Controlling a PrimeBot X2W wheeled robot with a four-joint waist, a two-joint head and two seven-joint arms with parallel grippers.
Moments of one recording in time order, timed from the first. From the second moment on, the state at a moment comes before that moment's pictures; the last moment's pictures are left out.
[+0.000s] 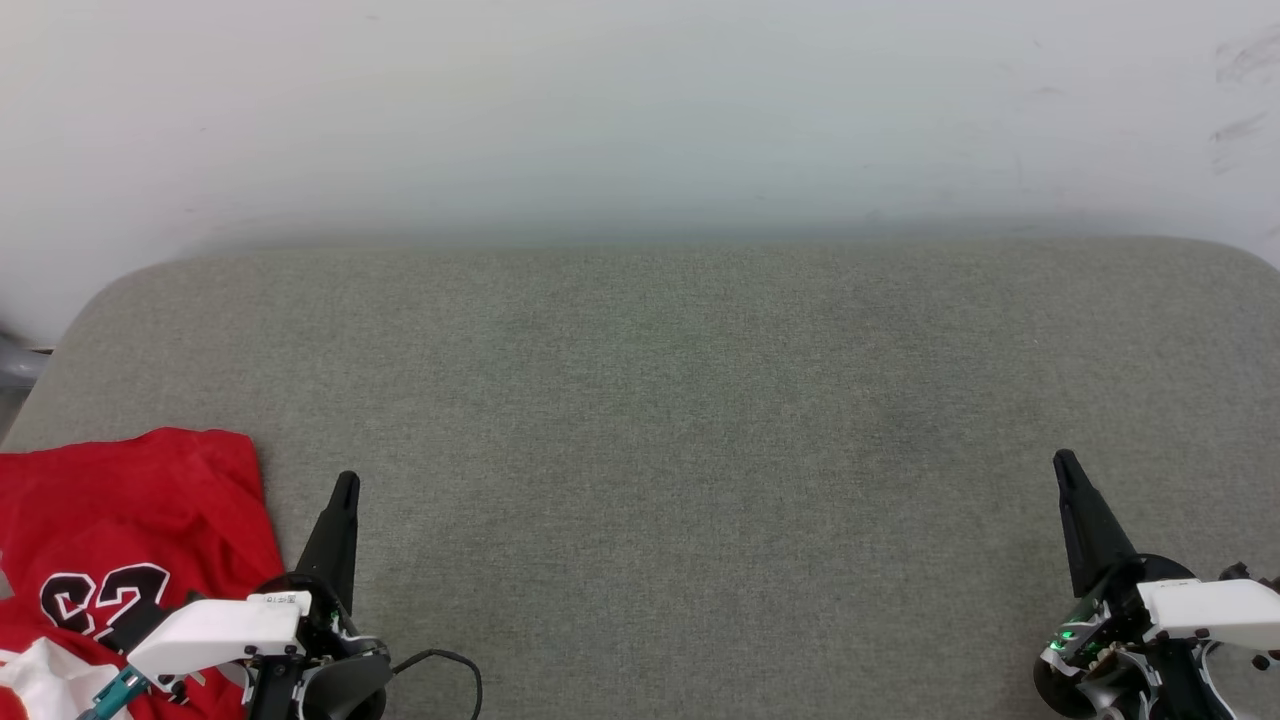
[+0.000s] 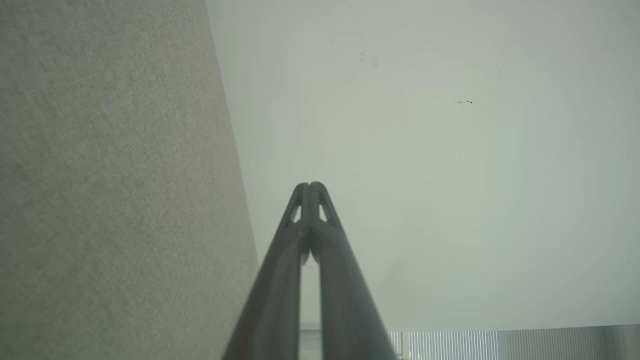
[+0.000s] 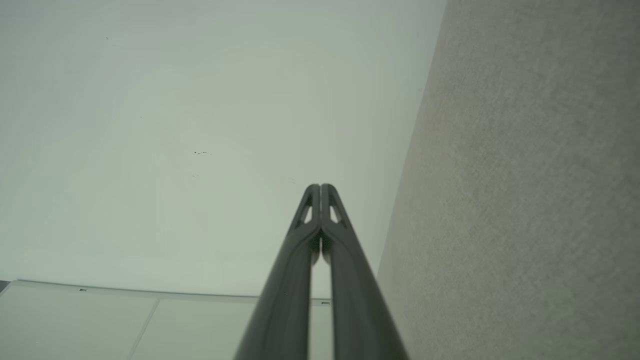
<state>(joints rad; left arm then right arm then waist) -0.10 0.05 0.12 0.25 -1.61 -0.13 0.11 -0.10 -0.05 -0.11 0.25 1.61 0.13 0.11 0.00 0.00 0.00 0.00</state>
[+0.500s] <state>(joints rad) -0.10 0.05 0.12 0.25 -1.61 -0.13 0.11 -0.10 -0.05 -0.11 0.25 1.61 0.13 0.11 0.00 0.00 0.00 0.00</state>
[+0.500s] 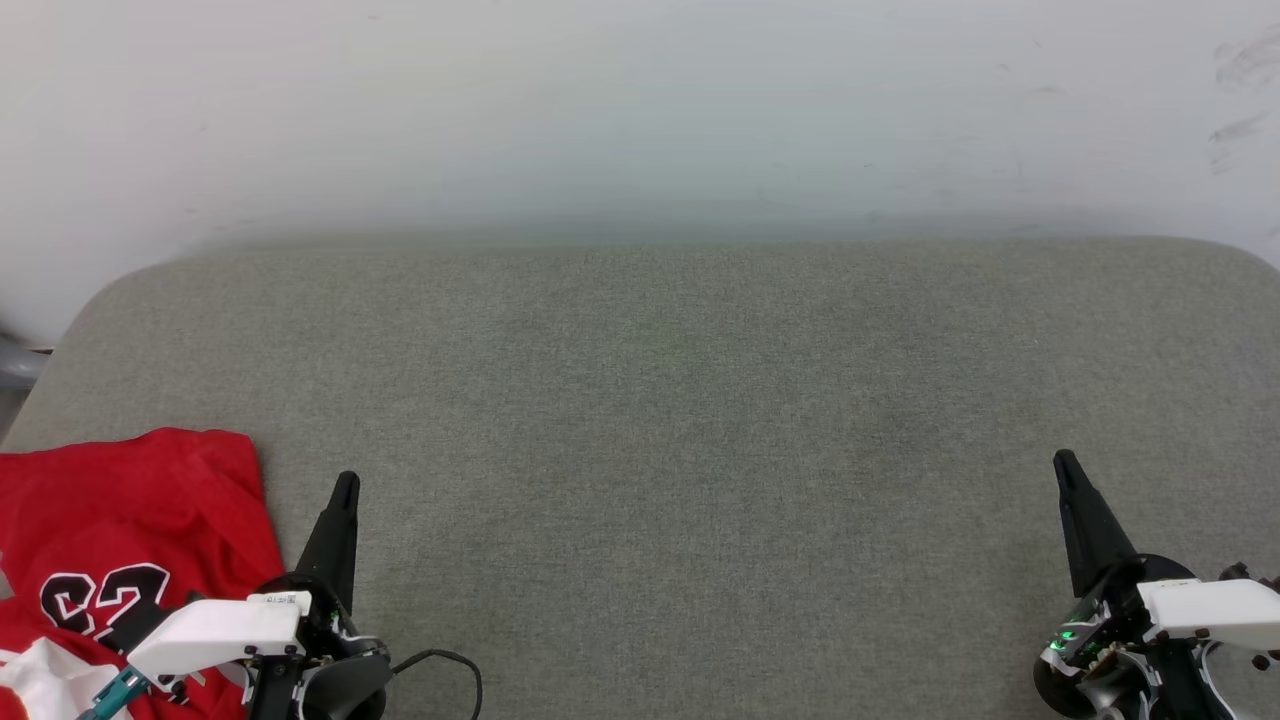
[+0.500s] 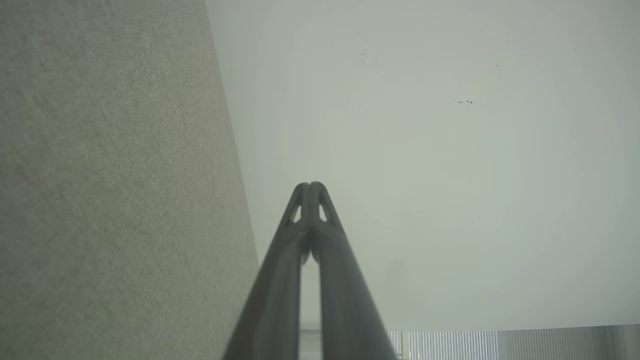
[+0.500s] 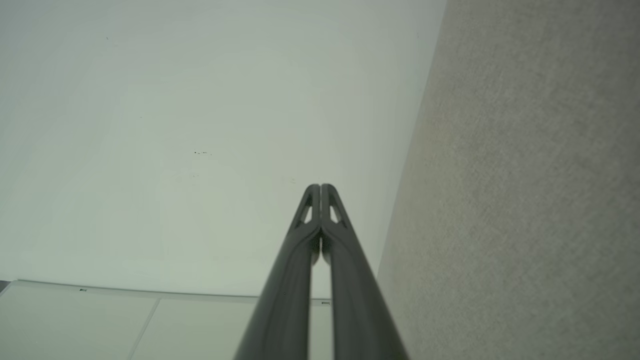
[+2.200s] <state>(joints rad) -0.07 0.07 -0.06 0.11 -1.33 -0.13 -0.04 -0.03 -0.05 -0.03 0.11 1.29 0.13 -0.04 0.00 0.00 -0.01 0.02</state>
